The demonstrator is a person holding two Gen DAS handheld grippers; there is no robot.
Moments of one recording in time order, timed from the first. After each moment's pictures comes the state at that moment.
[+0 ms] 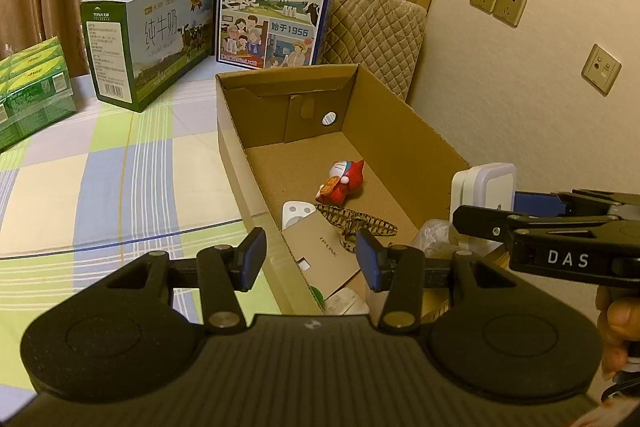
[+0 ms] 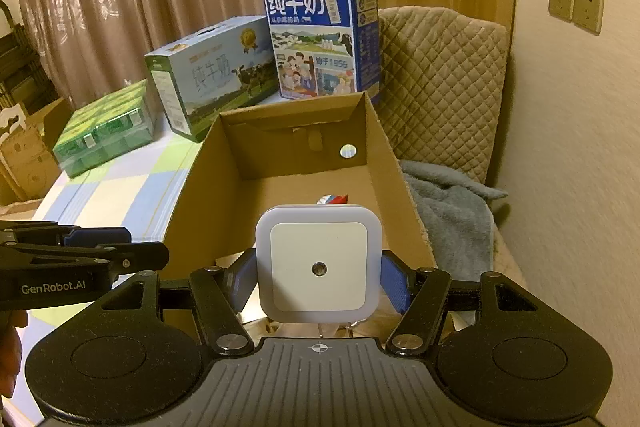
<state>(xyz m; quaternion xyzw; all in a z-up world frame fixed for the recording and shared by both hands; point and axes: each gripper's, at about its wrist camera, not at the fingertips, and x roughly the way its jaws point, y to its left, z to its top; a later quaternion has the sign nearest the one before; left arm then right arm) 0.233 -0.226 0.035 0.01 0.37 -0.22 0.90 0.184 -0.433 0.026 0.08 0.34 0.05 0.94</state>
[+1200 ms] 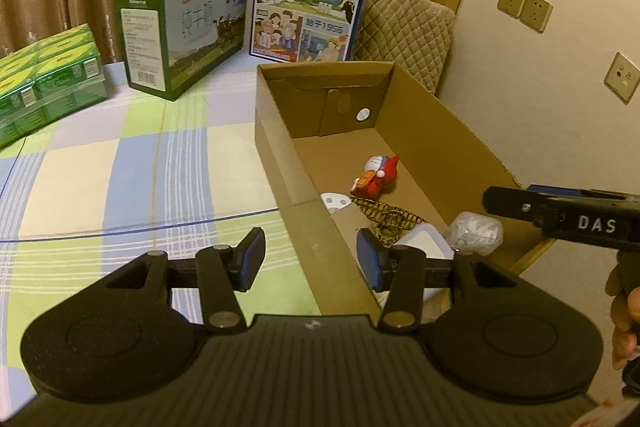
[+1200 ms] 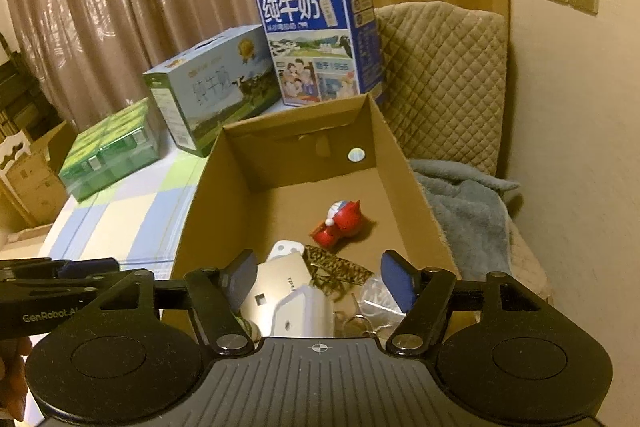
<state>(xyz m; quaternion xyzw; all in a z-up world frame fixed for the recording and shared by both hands) 0.229 -0.199 0.029 0.00 0.37 -0.18 0.91 0.189 -0.436 0.026 0.12 0.33 0.05 0.93</state>
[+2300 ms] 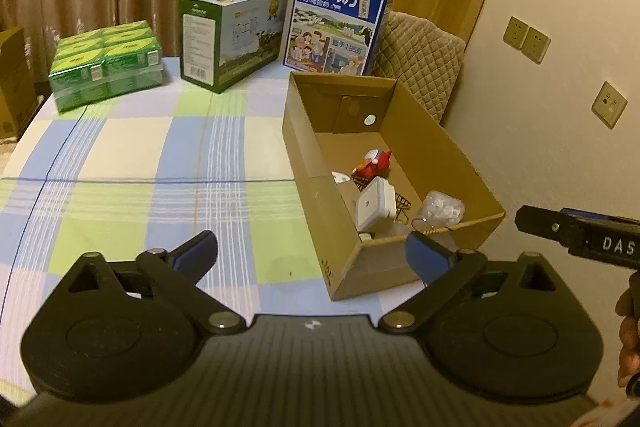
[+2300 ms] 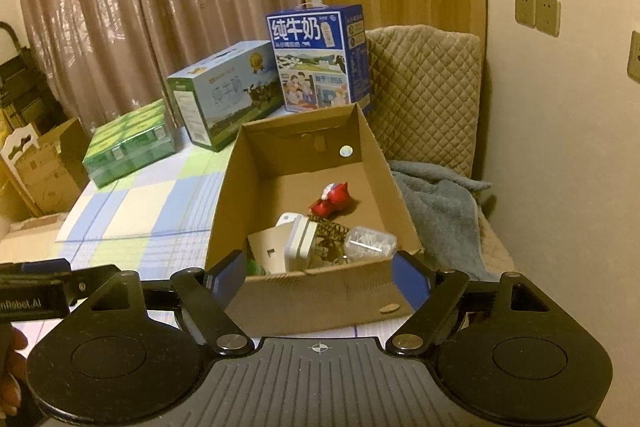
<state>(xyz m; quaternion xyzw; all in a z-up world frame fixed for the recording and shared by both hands) 0.107 -0.173 0.074 -0.04 0.36 -0.13 0.92 0.069 -0.428 0.076 0.10 0.32 0.04 0.94</state>
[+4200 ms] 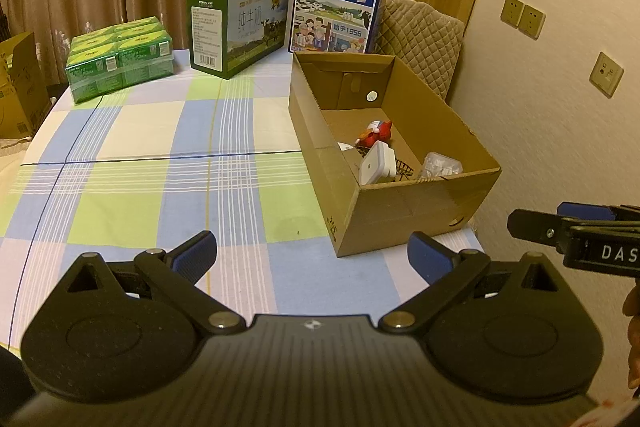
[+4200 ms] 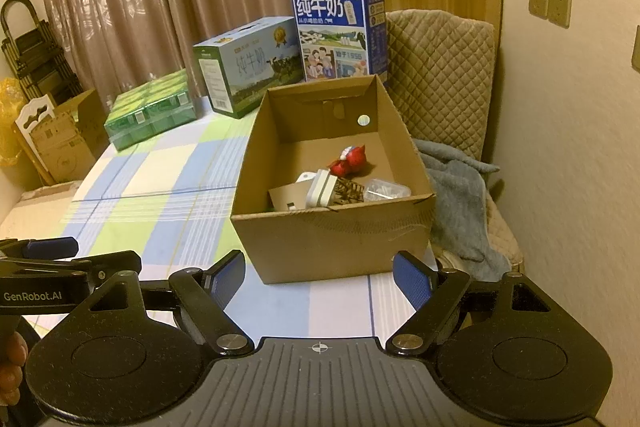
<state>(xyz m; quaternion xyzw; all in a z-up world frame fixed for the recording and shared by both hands) 0.059 -0.176 0.064 -0.01 0.36 -0.12 0.92 0.026 -0.408 0.060 0.09 0.34 0.06 0.94</state>
